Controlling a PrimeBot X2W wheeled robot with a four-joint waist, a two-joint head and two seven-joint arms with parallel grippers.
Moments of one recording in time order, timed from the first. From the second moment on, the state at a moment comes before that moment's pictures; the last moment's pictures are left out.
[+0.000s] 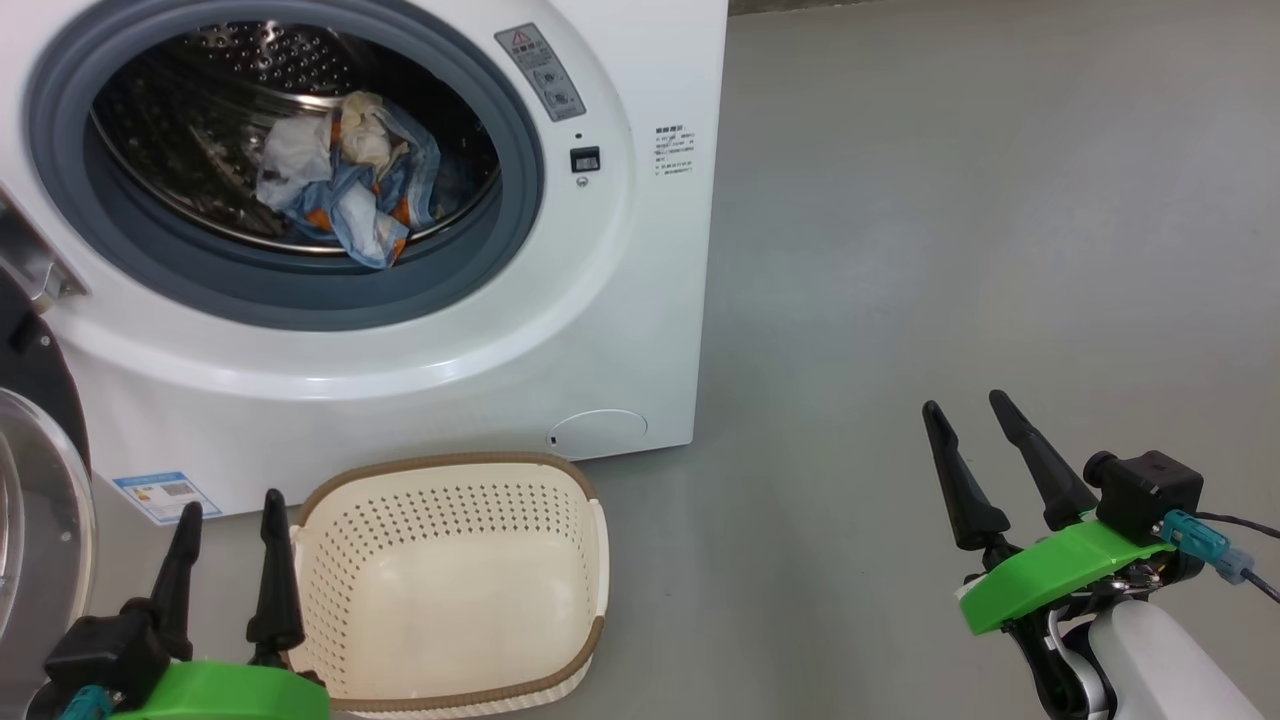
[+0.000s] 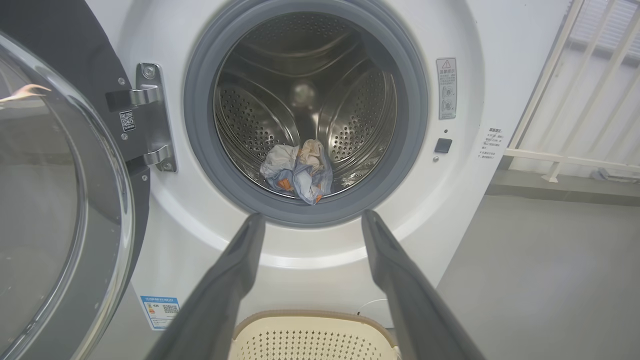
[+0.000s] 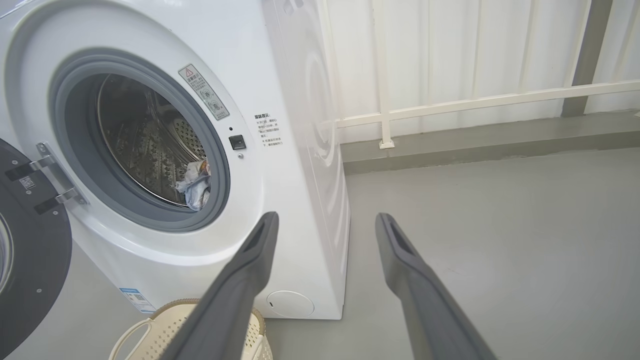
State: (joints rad) left arm -0.12 0.20 -0.08 0.27 -0.42 0.00 -0.26; right arm -0.26 -0.20 0.25 0.38 0.49 0.13 -0.25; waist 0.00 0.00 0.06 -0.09
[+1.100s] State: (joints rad) left arm -0.12 0.19 -0.07 0.28 -0.42 0.00 -0.26; right arm -0.26 -0.20 0.25 0.38 0.49 0.13 -0.25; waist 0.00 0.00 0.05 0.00
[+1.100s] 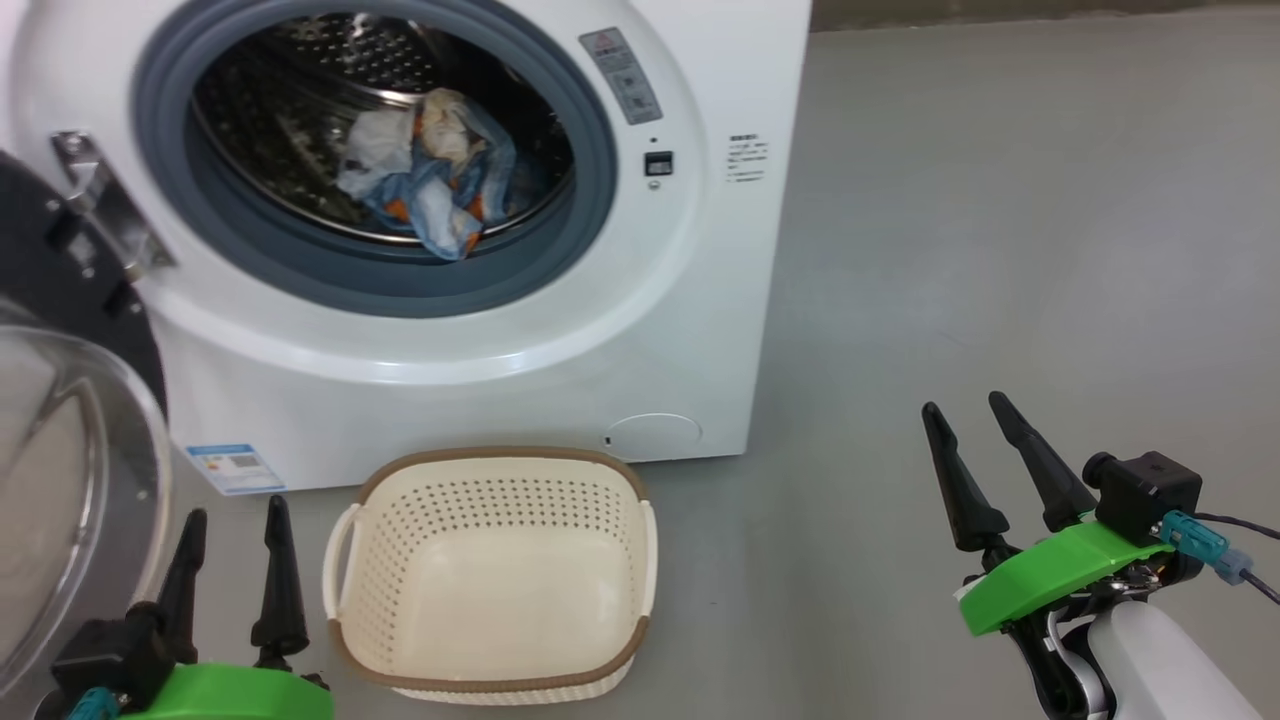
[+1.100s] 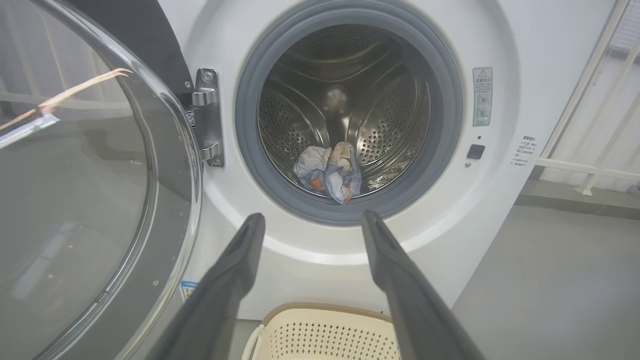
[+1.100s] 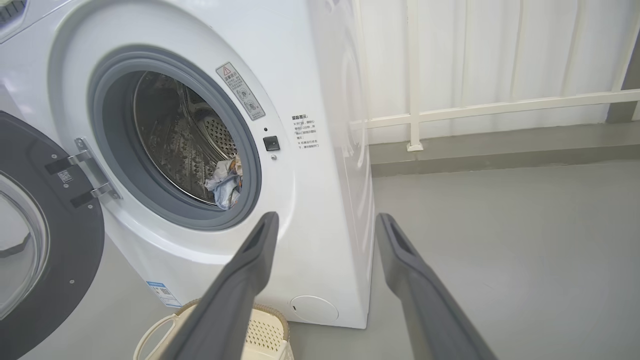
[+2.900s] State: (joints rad) left arm -0.08 0.19 -0.10 0.25 -0.40 0.10 -0.21; right arm -0.26 -0.20 0.32 0.41 0.51 0.13 -0.25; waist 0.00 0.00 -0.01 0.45
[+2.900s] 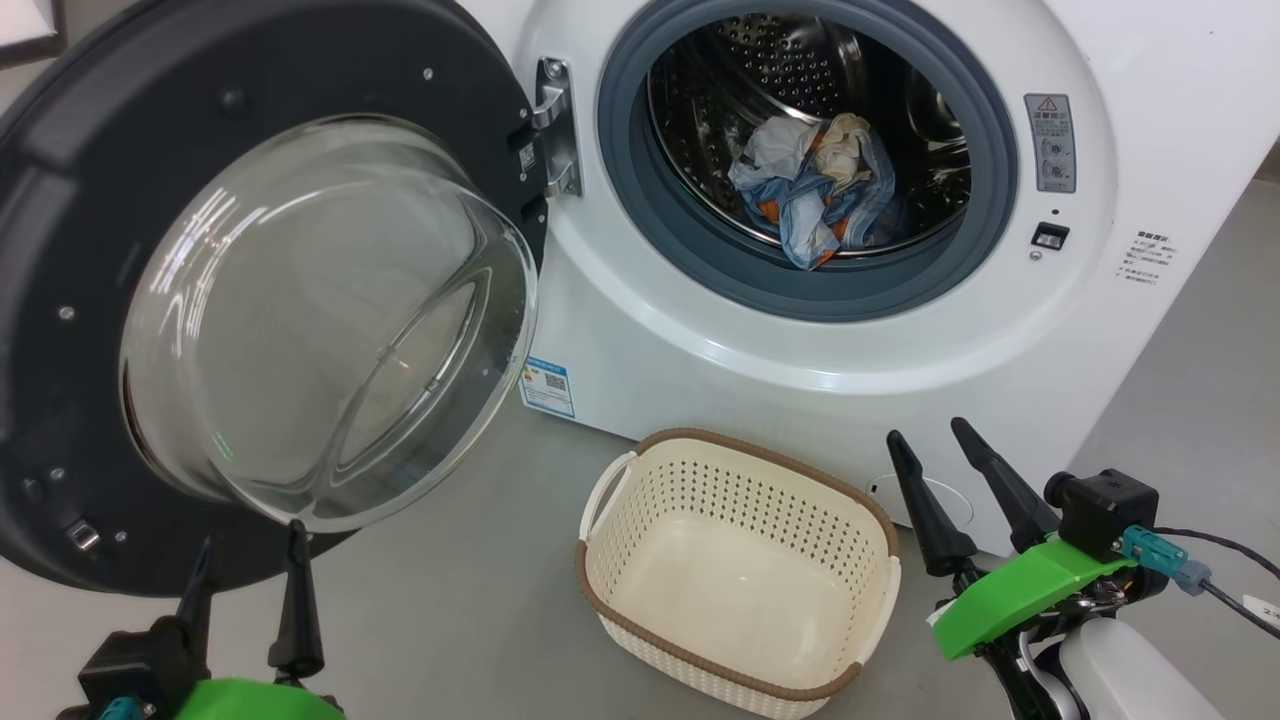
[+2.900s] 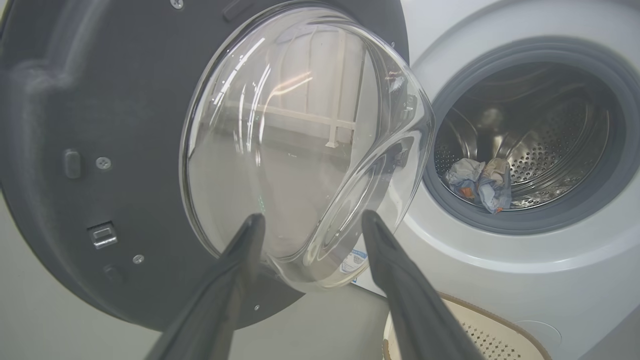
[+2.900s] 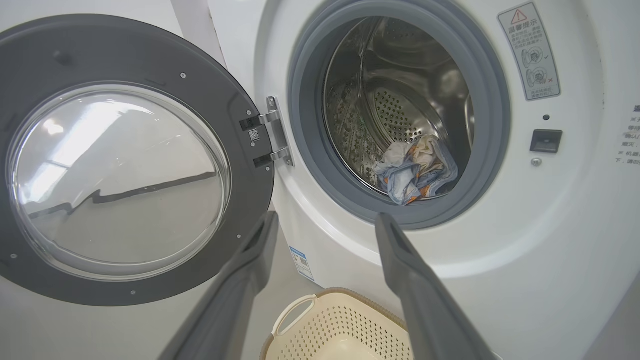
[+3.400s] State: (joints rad) left arm -0.08 0.20 -0.10 0.25 -0.41 0.11 -0.21; right arm -0.26 -0.19 0.32 0.41 0.51 0.13 -0.25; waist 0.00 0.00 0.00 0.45
